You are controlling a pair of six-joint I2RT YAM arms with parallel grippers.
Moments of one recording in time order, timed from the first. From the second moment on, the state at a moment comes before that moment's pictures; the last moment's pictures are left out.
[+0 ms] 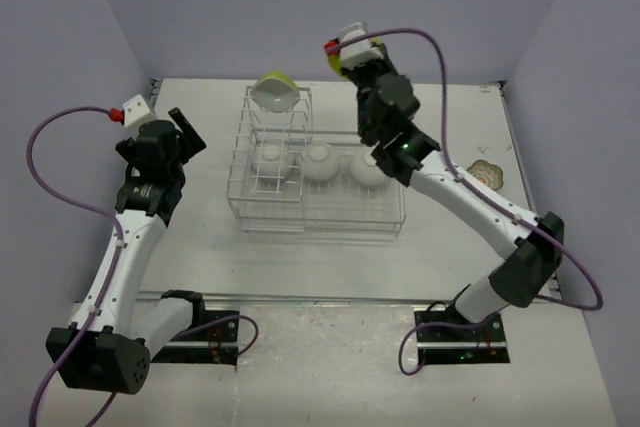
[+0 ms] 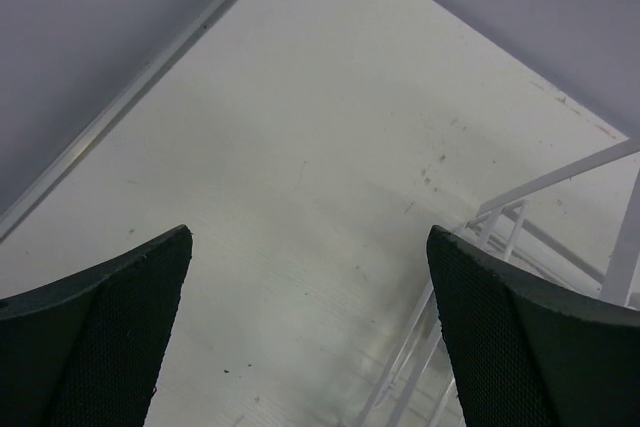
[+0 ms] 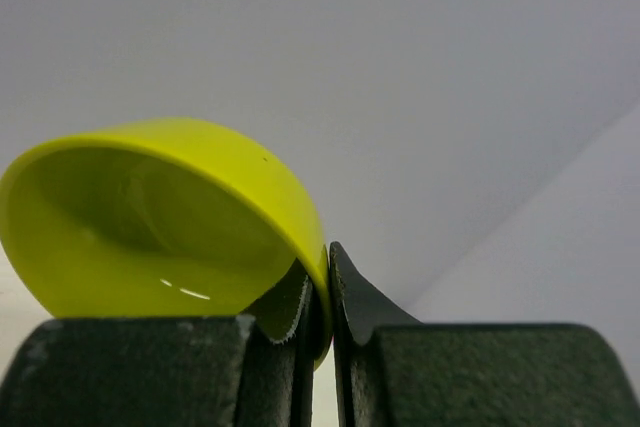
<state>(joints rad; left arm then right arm) -0.09 1.02 0.96 -0.37 -0.48 -0.47 0.81 1.60 1.50 0.42 0.76 -0.82</state>
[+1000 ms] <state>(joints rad) -0.09 1.42 1.40 -0.44 -0.51 -0.43 -0.19 1.36 1.04 -0.60 0.08 0.43</state>
